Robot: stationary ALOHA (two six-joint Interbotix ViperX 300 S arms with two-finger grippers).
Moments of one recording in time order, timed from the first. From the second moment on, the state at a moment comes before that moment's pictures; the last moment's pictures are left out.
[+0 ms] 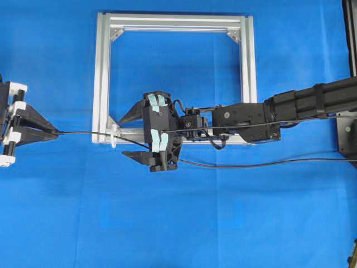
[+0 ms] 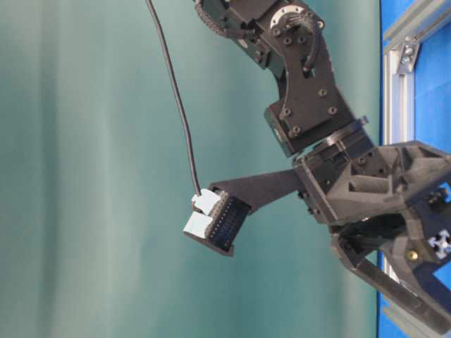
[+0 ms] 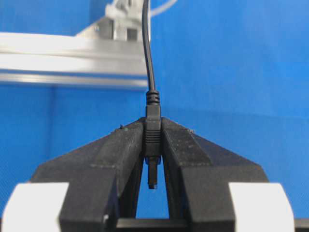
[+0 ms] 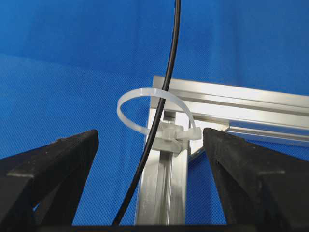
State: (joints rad) left arm -0.11 -0.79 1.44 -0.08 -0.10 -0.09; right arm 0.04 0.38 0.38 0.01 -0.33 0.07
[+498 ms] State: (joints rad) left arm -0.08 -0.76 1.43 -0.08 -0.09 -0.09; right arm 0.04 0.37 0.38 0.01 -0.32 0.07
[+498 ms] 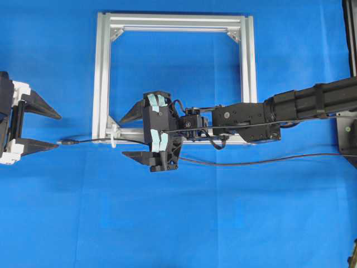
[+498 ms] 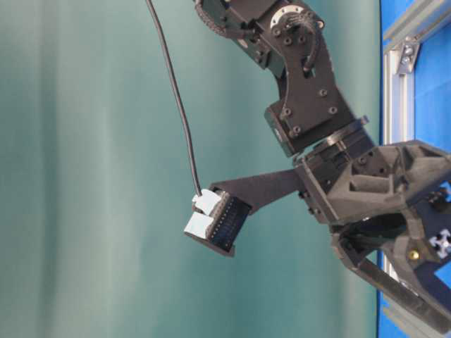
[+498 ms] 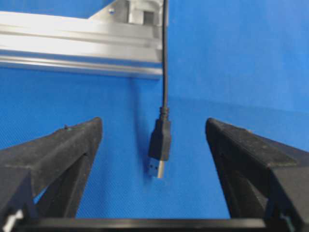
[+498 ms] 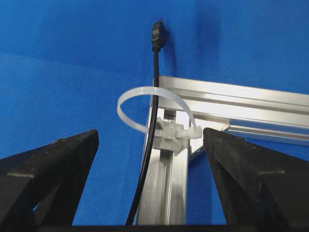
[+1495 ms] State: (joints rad) left arm -0.04 -1.09 1.36 -0.08 -0.02 -0.08; right arm 0.03 0.14 0.38 0.01 -0.19 0.06
